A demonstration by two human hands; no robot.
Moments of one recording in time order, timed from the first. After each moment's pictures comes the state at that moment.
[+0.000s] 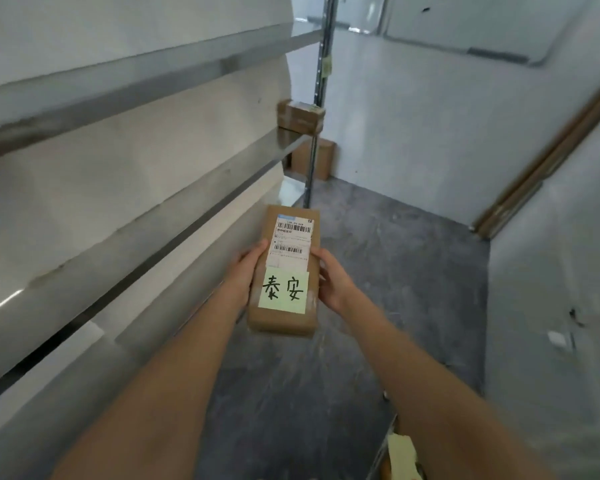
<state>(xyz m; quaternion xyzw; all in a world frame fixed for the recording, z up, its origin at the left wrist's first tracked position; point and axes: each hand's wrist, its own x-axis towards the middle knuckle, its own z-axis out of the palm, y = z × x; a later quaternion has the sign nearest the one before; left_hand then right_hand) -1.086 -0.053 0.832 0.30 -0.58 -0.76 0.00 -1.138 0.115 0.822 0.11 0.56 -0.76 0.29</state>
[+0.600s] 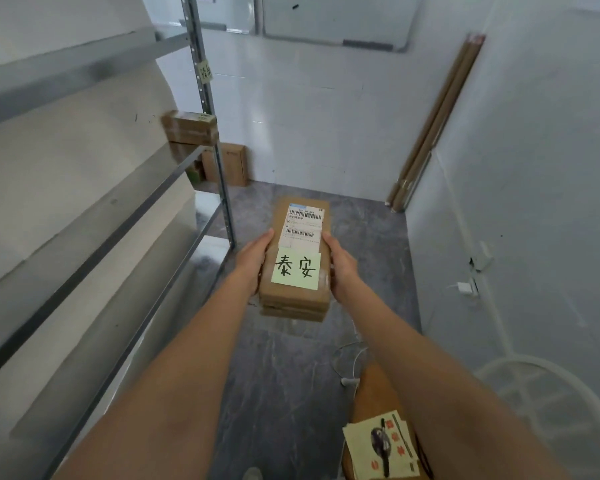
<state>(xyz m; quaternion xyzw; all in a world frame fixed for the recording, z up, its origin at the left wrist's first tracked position) -1.194 0.129 0.854 0.19 -0.61 -0.76 -0.14 -1.187 0.293 0.845 0.27 0.57 -0.78 0.06</state>
